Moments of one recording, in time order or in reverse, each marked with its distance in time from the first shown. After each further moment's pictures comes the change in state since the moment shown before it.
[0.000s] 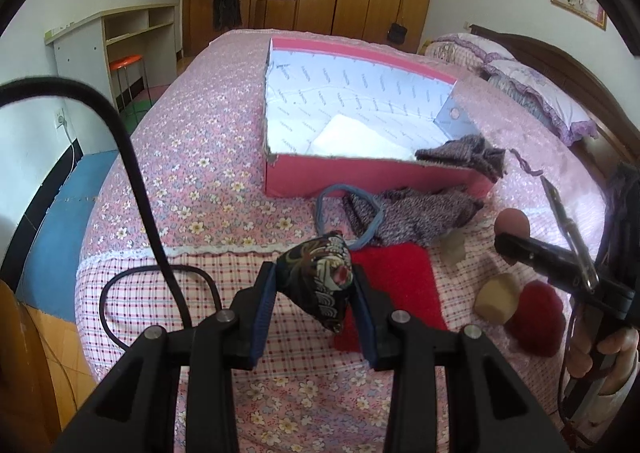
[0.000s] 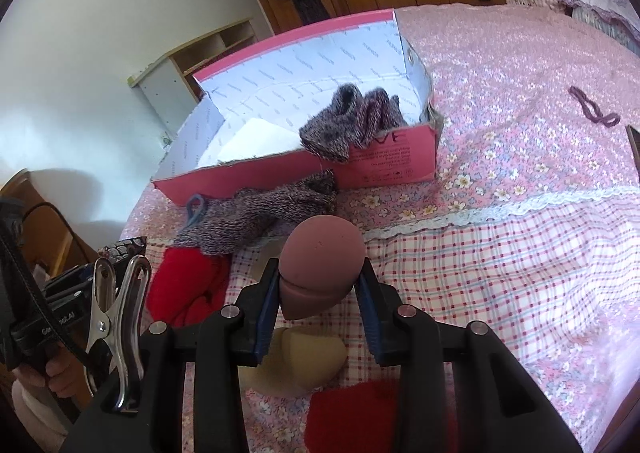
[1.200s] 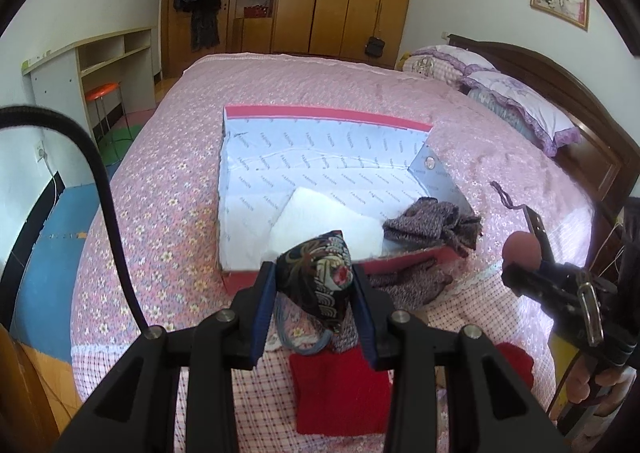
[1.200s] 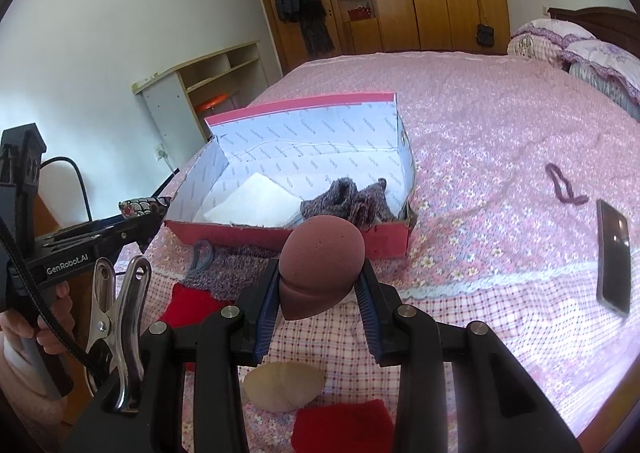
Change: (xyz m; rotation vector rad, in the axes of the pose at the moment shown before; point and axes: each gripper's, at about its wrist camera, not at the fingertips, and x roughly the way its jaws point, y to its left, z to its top) left arm 0.002 -0.024 0.069 0.047 -0.059 -0.061; right arm -0.044 0.015 0.035 -0.107 -0.103 -0.071
